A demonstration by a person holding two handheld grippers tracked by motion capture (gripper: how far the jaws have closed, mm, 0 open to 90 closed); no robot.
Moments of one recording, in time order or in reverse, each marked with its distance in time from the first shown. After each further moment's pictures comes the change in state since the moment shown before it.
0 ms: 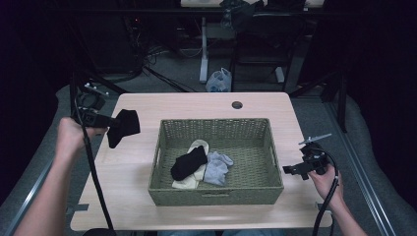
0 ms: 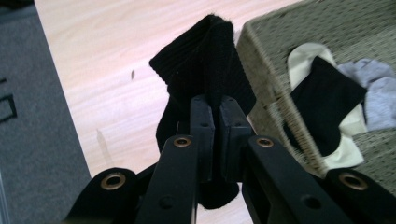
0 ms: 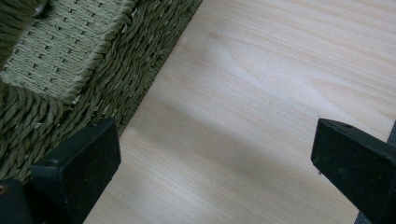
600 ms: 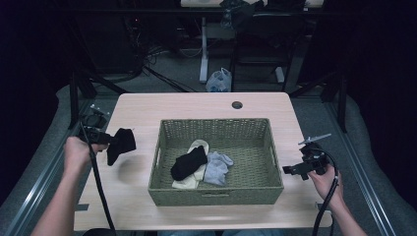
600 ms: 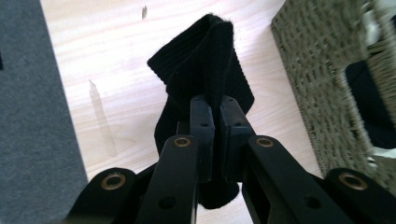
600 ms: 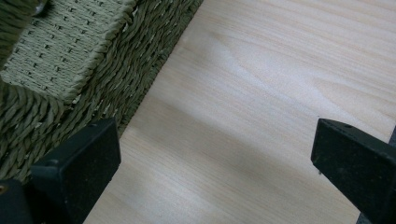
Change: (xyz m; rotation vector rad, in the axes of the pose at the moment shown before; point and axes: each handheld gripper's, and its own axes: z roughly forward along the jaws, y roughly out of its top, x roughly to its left) left arm 0.027 -0.041 0.063 0.104 0.016 -0.109; right arm 0.000 0.000 0.001 -0.003 0.000 -0.001
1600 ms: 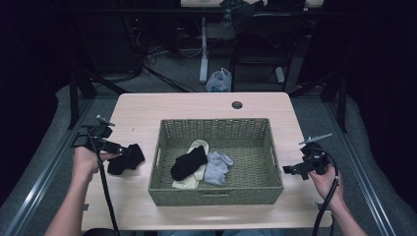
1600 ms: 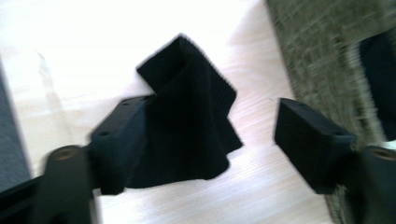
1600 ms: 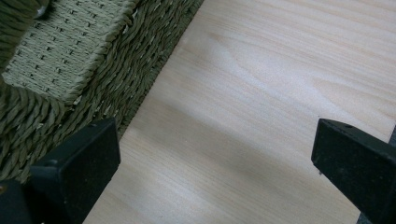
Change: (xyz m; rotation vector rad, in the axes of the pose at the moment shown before) left arm -0.002 -0.011 0.016 0.005 -0.076 -0.025; right arm -0.001 0.000 -0.001 -0.002 0.007 0.005
